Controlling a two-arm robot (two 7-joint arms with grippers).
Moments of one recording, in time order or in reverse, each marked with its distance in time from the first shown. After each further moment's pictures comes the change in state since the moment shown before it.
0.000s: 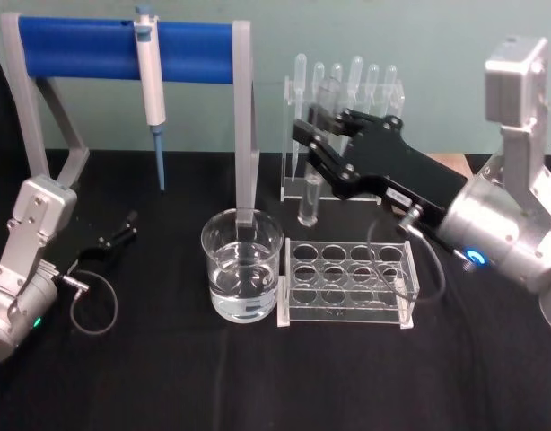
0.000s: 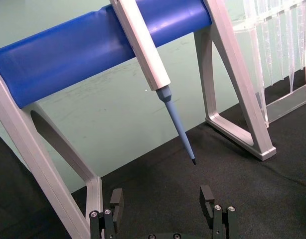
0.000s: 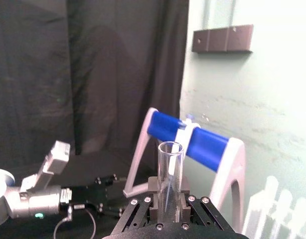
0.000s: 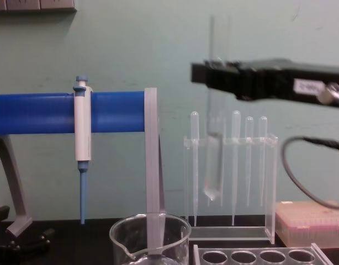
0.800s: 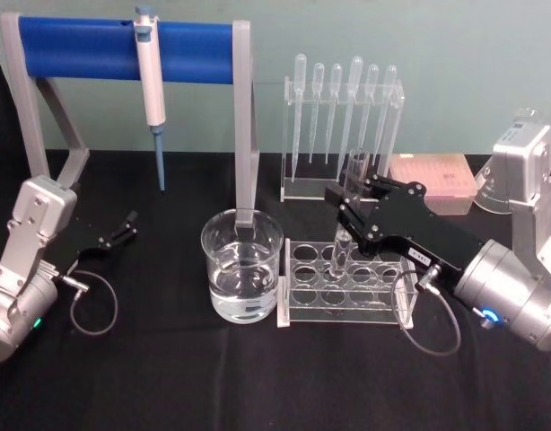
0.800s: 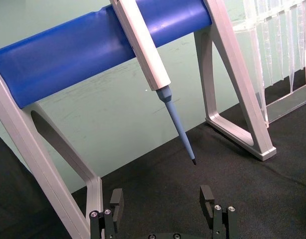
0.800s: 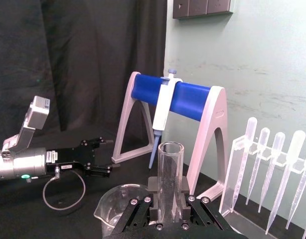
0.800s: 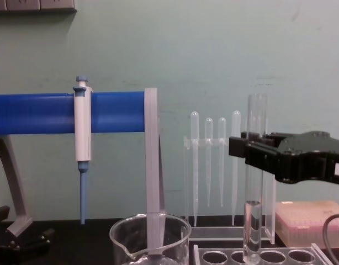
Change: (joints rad) left arm 0.000 0.000 0.000 0.000 0.000 0.000 0.000; right arm -0.135 0.030 0.032 0.043 -0.031 -0.074 -0.024
